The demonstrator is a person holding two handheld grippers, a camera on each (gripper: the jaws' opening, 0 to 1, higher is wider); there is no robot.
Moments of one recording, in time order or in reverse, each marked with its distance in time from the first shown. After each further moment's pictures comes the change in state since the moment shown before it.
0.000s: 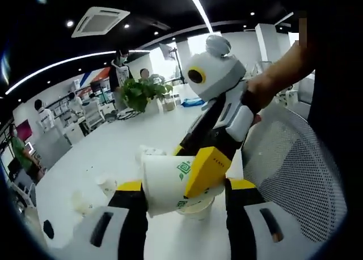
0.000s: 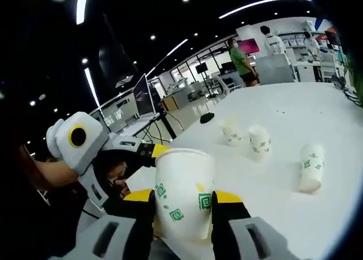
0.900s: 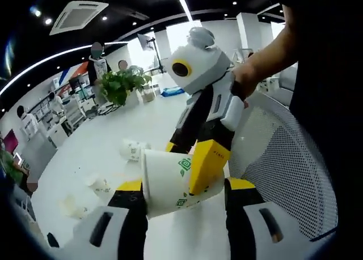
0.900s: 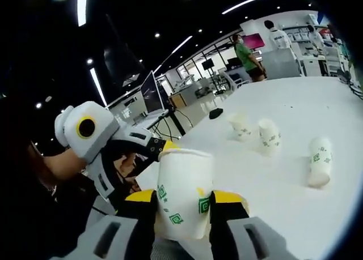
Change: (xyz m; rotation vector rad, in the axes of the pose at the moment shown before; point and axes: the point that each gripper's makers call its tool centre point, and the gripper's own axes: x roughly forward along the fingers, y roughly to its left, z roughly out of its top) left arm -0.010 -0.013 -0.012 0.099 0.144 -0.152; right arm -0.002 0.013 -0.007 0.005 0.010 0.050
